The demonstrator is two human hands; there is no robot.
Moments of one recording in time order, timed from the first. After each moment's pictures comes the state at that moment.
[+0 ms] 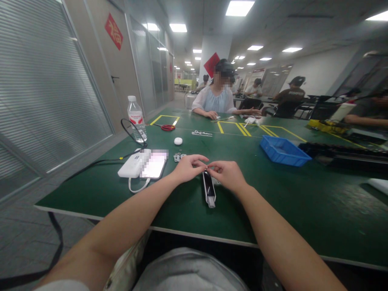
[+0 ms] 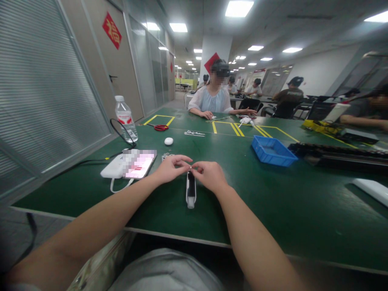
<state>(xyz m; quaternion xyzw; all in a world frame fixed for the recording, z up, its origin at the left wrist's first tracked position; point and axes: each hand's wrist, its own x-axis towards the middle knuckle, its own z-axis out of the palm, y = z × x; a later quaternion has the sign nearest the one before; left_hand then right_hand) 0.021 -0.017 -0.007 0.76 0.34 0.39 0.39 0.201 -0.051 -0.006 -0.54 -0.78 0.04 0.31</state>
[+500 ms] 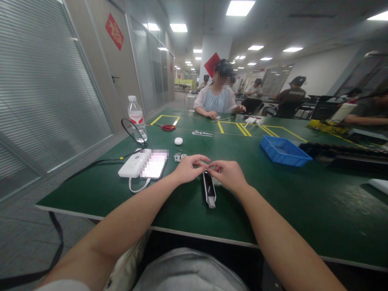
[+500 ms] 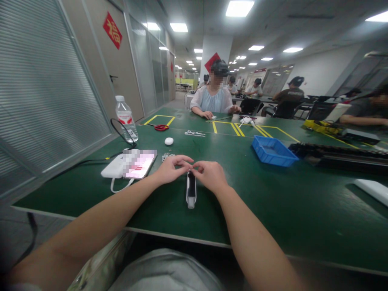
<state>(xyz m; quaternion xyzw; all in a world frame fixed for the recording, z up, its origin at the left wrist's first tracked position) 0.020 -0.019 -0.007 0.79 0.30 0.40 0.36 0.199 -0.053 -0.003 -0.55 -0.78 0.03 0.30</state>
